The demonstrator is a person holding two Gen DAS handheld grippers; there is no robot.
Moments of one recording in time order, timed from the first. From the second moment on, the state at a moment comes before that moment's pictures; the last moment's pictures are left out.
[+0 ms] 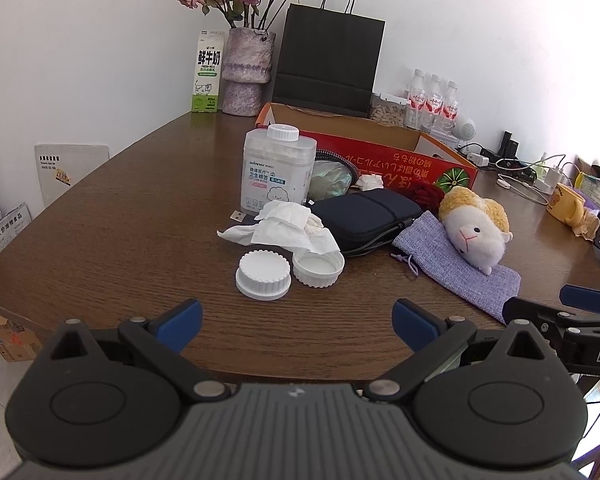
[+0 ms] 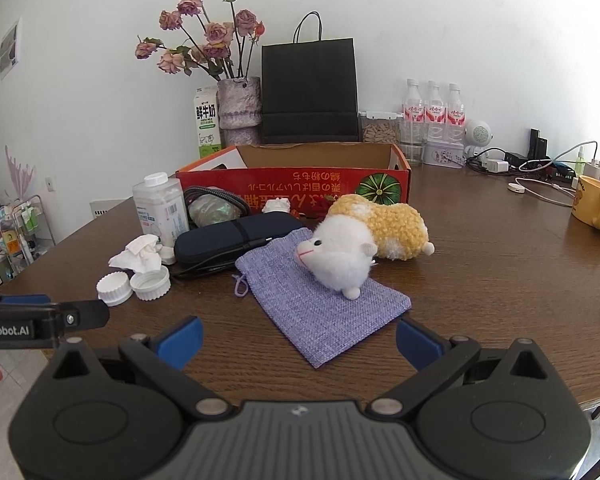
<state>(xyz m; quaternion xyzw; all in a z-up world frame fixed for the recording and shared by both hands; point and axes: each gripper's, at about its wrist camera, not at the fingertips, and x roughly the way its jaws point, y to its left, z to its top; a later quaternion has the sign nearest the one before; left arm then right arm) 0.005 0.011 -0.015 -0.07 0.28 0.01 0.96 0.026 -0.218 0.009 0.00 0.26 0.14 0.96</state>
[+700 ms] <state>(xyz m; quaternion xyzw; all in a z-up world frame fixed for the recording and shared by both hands) 0.047 0.027 -0.034 -0.07 0.29 0.04 0.95 0.077 -0.227 -0.014 -0.02 0.29 0.11 0.95</state>
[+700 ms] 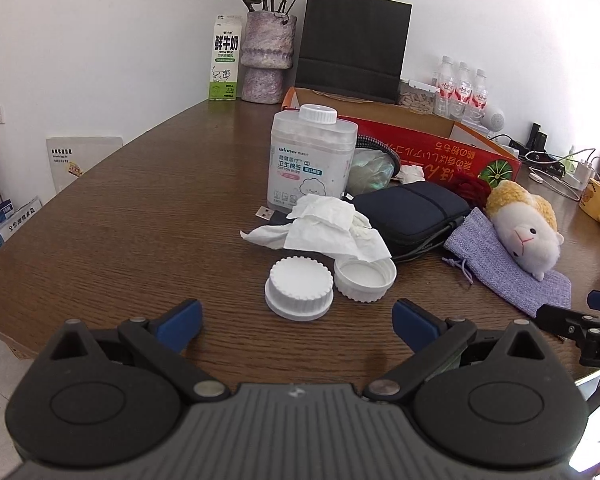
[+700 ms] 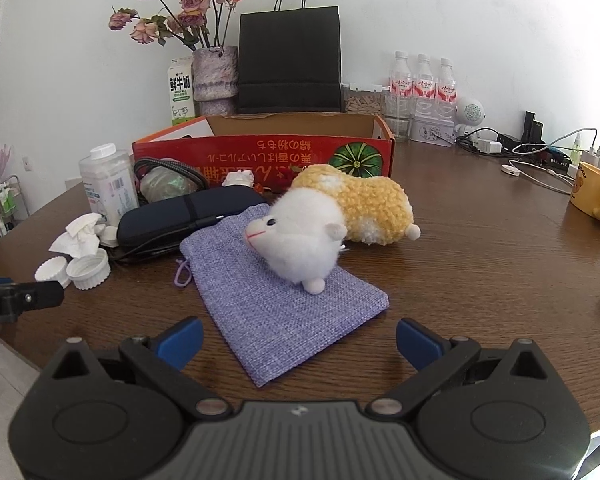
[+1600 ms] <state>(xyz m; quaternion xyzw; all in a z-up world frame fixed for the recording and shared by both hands) 0.099 0.017 -0.017 -0.05 0.26 0.02 0.96 0.107 -0.223 -0.014 -0.04 0.28 0.16 0.95</state>
